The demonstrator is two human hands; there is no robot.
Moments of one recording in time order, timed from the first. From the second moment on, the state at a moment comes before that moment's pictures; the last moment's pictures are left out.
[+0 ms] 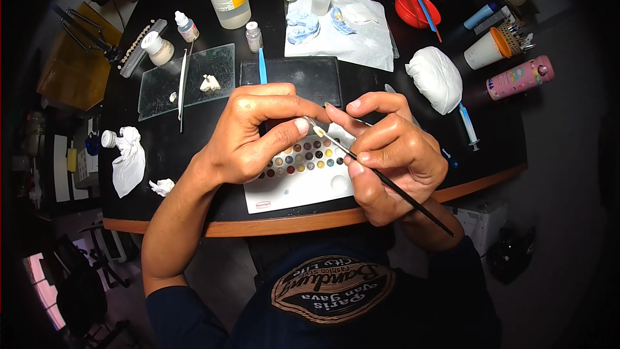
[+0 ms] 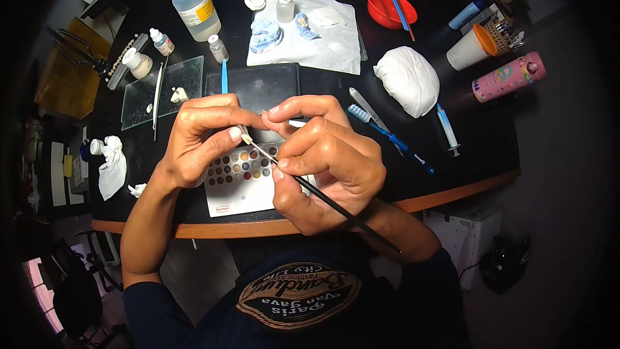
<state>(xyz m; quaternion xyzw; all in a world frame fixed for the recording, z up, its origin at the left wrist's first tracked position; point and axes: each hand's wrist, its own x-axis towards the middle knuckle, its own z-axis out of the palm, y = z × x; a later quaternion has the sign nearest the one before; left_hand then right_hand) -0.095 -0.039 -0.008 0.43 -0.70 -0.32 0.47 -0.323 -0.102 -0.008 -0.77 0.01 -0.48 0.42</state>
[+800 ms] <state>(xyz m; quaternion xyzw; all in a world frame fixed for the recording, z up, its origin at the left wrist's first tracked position) -0.095 -0.039 -0.007 0.43 -0.70 -0.32 0.47 -0.324 -0.101 -0.007 -0.76 0.00 -0.48 0.45</state>
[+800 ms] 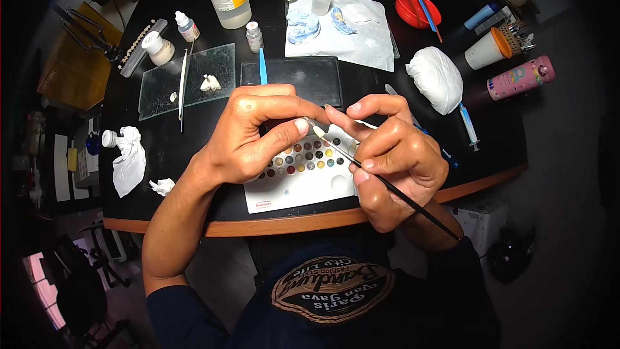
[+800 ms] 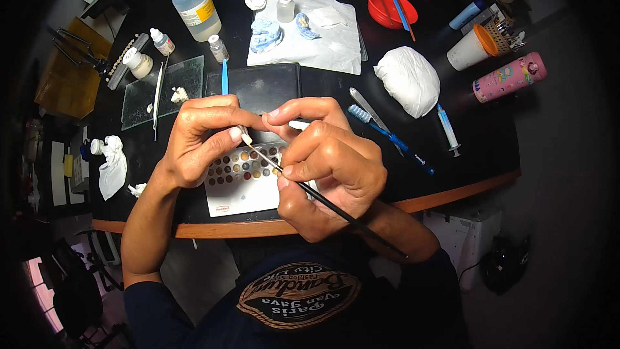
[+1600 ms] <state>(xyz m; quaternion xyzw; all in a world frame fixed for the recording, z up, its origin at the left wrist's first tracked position) -0.092 -0.039 -0.009 0.44 -0.74 -0.24 0.44 -0.322 -0.102 -0.008 -0.76 0.01 -0.46 0.45</state>
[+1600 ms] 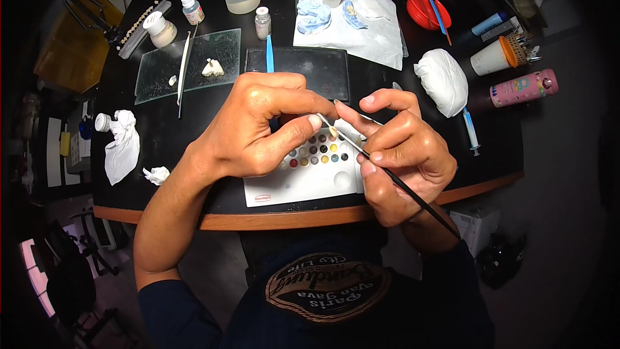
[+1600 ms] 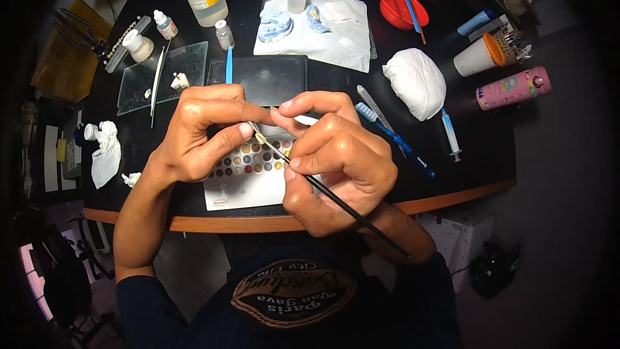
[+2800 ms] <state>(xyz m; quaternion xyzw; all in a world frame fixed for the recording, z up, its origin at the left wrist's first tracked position) -0.093 -0.038 -0.008 0.44 -0.72 -0.28 0.45 -0.325 -0.099 -0.007 -0.73 0.00 -0.48 0.49</state>
